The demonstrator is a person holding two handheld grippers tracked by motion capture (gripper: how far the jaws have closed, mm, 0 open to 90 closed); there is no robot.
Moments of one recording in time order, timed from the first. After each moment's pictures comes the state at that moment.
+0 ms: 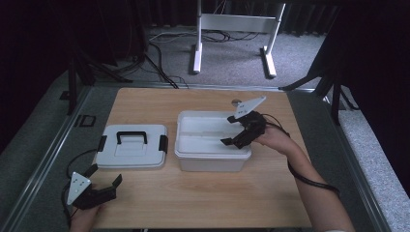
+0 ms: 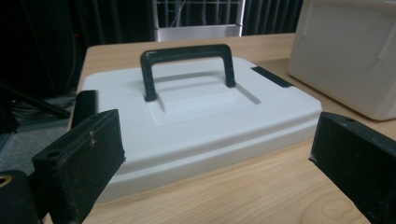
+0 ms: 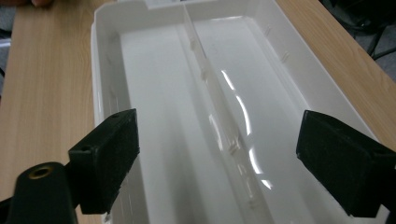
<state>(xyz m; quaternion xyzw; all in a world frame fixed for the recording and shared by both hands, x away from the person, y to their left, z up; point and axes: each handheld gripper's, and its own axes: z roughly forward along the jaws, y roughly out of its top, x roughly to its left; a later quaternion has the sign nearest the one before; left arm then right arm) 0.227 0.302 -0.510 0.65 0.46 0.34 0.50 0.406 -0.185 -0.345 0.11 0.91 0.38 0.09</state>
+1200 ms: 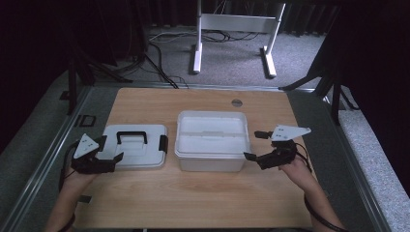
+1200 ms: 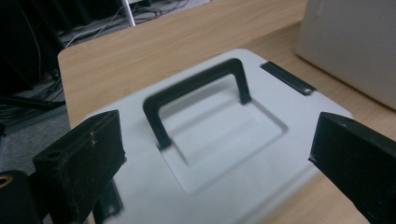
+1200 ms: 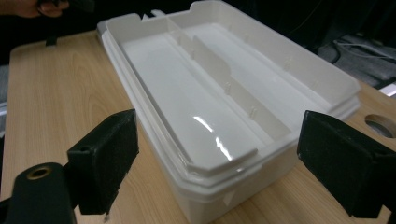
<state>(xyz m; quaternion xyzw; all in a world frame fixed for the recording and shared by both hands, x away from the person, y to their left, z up) 0.314 0.309 -0.440 0.76 0.41 0.29 0.41 0.336 -0.265 -0.371 0.21 0.83 0.49 0.15</state>
